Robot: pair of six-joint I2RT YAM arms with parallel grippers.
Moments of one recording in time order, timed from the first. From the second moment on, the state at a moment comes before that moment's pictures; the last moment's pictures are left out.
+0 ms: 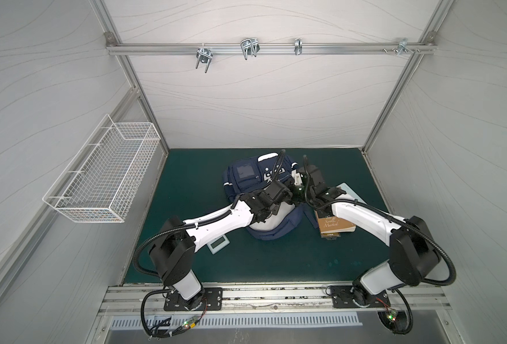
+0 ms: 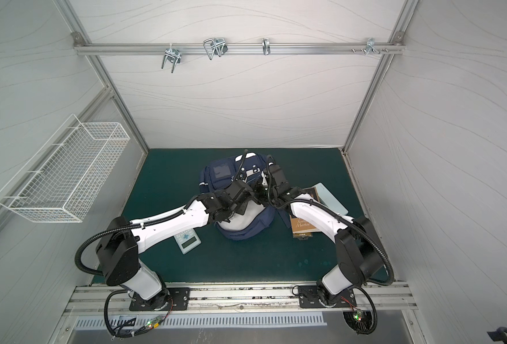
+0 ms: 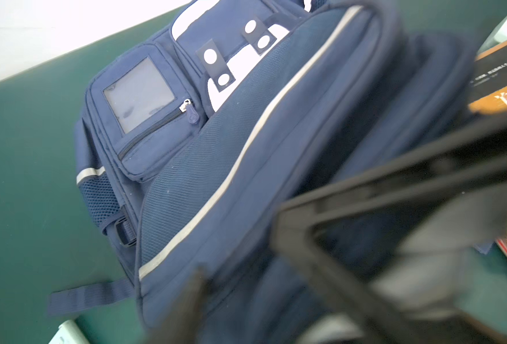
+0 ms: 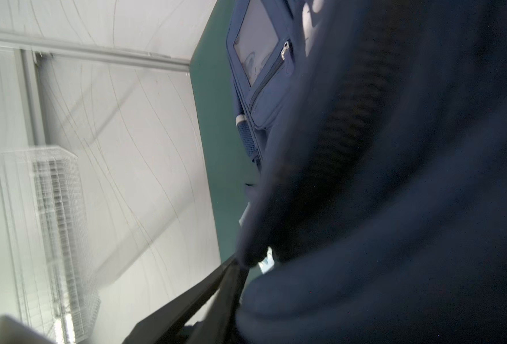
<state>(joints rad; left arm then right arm) -0.85 1.62 1.25 -0.55 -0.49 -0.36 0.64 1.52 1.06 -0.15 -0.40 1.12</state>
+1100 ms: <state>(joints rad) -0.77 1.57 1.22 -0.54 -0.21 -0.34 -0.07 0.92 0.63 -0.70 -0.23 0.68</state>
